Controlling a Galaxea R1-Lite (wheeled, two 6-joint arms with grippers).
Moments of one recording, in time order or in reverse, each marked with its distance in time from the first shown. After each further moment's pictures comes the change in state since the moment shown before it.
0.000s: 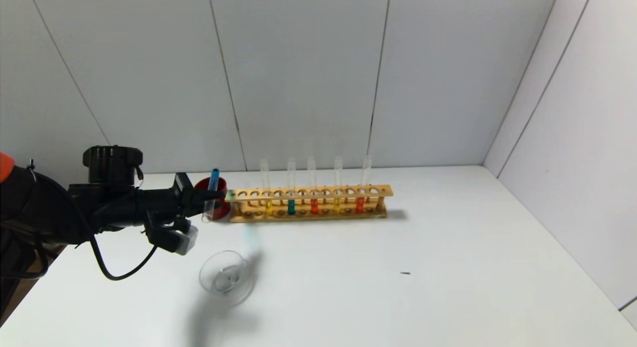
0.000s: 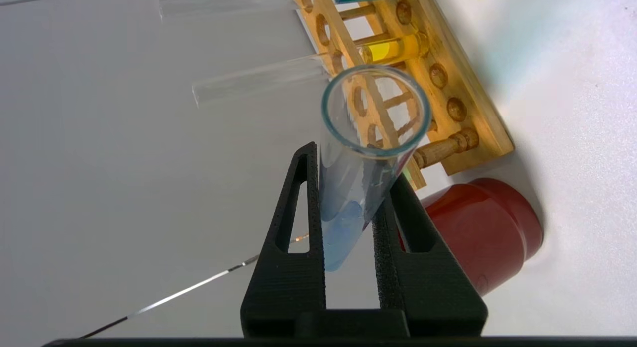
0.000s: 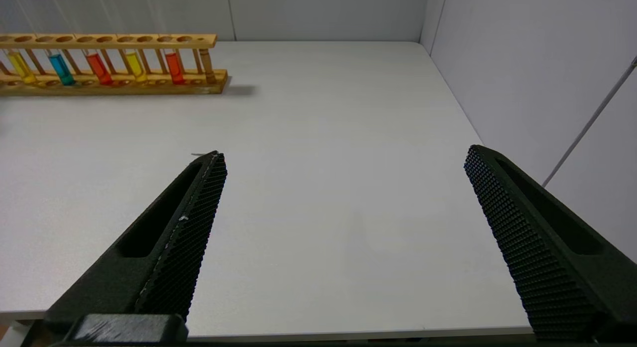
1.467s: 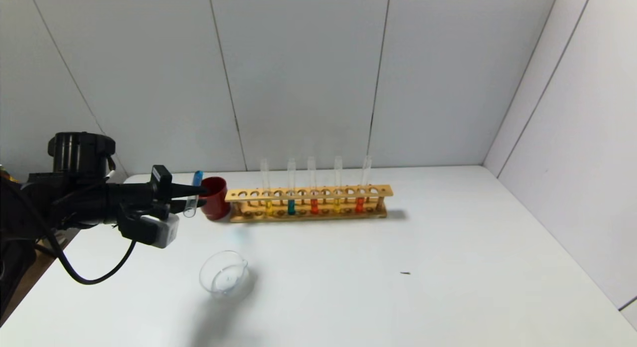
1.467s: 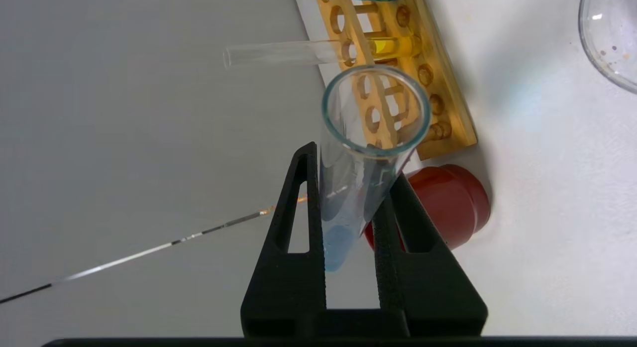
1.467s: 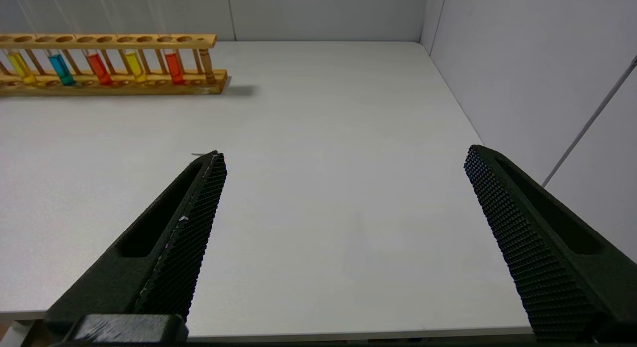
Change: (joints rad) left arm 0.038 -0.151 -0.003 0.197 0.013 -0.121; right arm 0.000 0.000 0.000 0.000 0.000 0.000
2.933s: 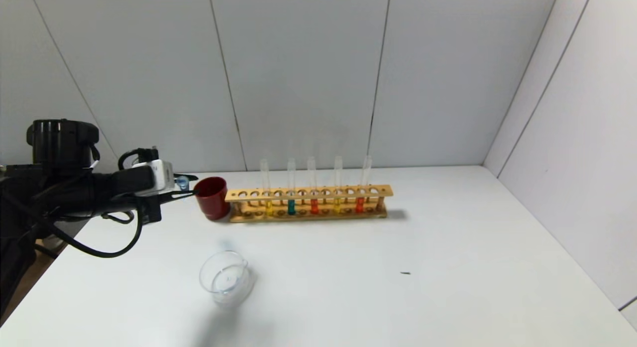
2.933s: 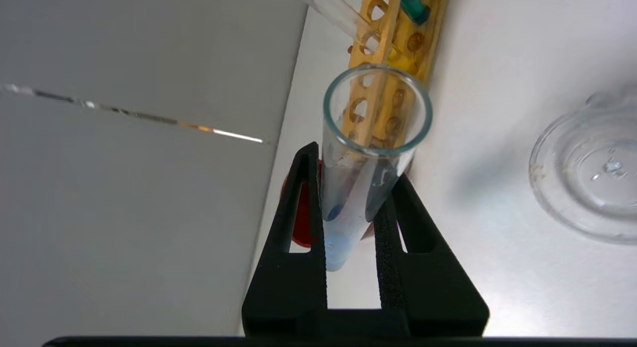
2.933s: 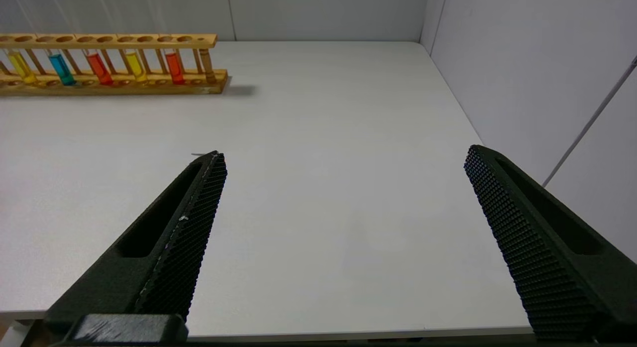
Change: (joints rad) left arm 0.007 -0.070 -0.008 0.001 0.074 -0.691; right arm 0.000 0.000 0.000 0.000 0.000 0.000
